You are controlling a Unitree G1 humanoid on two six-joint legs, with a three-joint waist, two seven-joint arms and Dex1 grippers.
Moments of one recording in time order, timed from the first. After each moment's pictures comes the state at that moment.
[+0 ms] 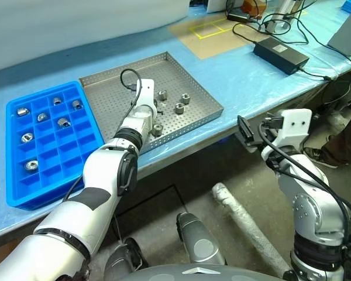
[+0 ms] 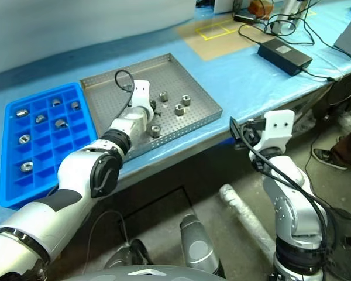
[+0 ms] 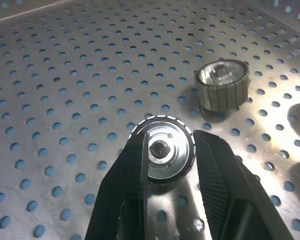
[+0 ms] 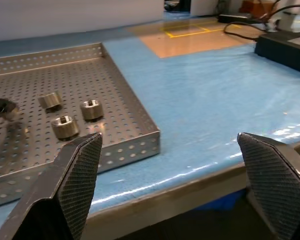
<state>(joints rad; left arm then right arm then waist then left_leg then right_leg) -1.26 0.07 0.25 1.37 0.05 0.06 0.09 -0.20 -0.31 -0.20 -0.58 0.36 0.76 0.13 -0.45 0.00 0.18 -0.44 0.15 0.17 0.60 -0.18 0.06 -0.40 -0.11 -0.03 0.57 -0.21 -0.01</state>
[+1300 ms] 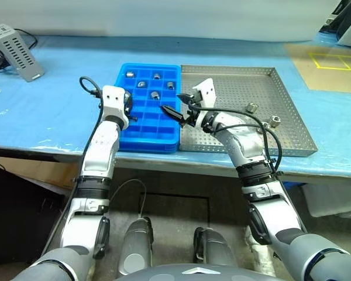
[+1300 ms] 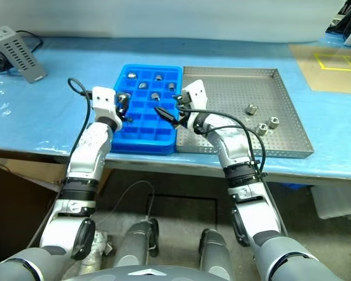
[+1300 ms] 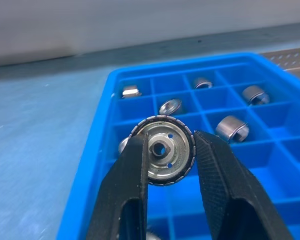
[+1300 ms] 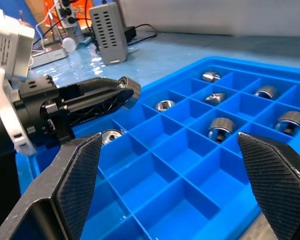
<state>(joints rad) -0.63 0.17 0.11 0.24 -0.02 0.26 -0.12 -0.74 -0.17 0.07 0.26 0.31 0.41 0.61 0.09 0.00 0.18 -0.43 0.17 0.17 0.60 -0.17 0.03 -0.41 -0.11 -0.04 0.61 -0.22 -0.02</state>
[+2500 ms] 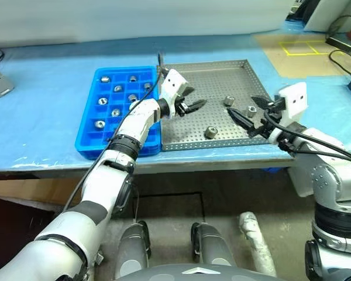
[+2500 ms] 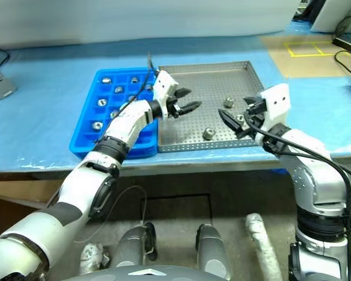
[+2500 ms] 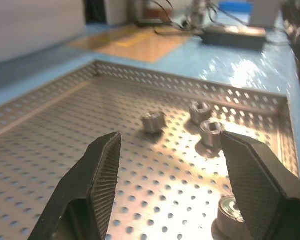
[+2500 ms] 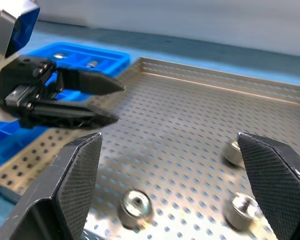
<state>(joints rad) -1.13 0.06 -0.09 1.01 -0.09 -0.02 -0.82 -0.32 -0.56 -0.30 -0.49 0.48 0.84 0.46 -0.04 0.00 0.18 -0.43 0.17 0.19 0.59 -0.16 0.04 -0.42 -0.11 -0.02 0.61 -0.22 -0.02</state>
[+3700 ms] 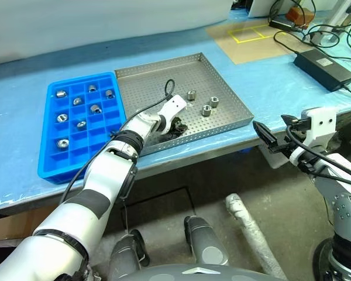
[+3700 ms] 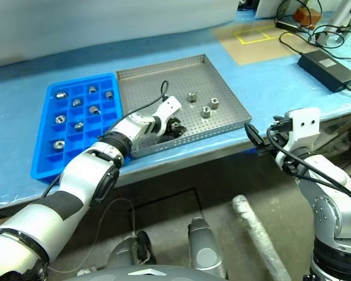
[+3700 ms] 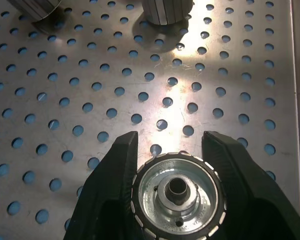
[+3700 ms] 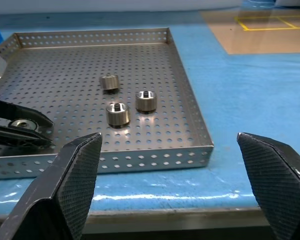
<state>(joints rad) -1.20 0.08 -0.10 1.27 0.11 0.17 -0.75 -0.15 -0.55 -0.39 -0.56 0.54 0.84 0.32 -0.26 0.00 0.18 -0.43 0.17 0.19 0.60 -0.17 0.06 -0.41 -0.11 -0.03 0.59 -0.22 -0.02</state>
